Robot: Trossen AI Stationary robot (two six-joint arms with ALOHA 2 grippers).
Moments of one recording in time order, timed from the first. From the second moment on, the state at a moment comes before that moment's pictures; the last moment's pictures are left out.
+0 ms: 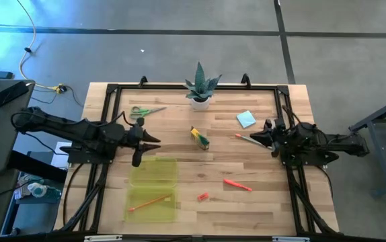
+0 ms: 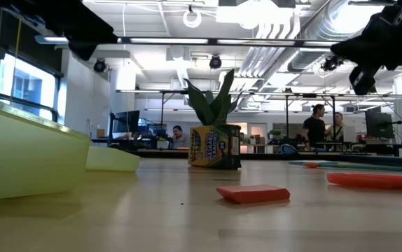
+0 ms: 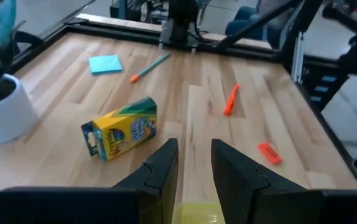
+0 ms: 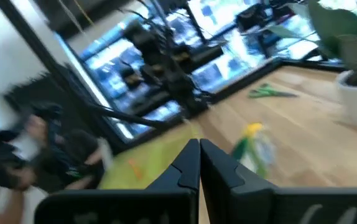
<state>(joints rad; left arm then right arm) -0.05 0.73 0.47 -0.10 -0.18 -0.21 -0.01 0.01 0.07 -0.01 0.02 0.52</state>
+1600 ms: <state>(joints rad) -0.01 0.78 0.42 -0.05 -0.24 -0.30 0.54 1.54 1.14 -0.91 0.23 0.75</state>
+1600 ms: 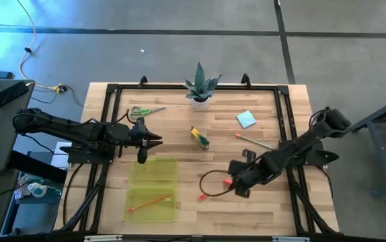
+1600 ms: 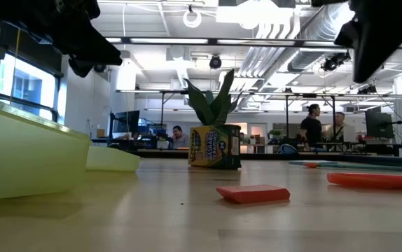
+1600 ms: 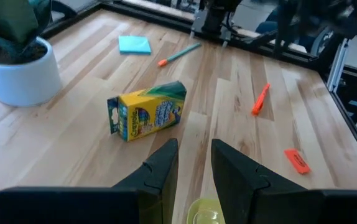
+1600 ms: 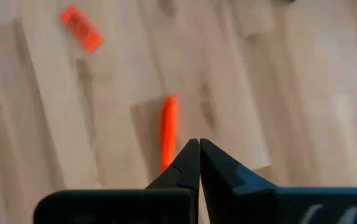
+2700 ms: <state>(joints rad) -0.01 0.78 0.42 -0.09 -0.24 -0.31 0.50 1.86 1.16 -0.75 0.07 0.63</state>
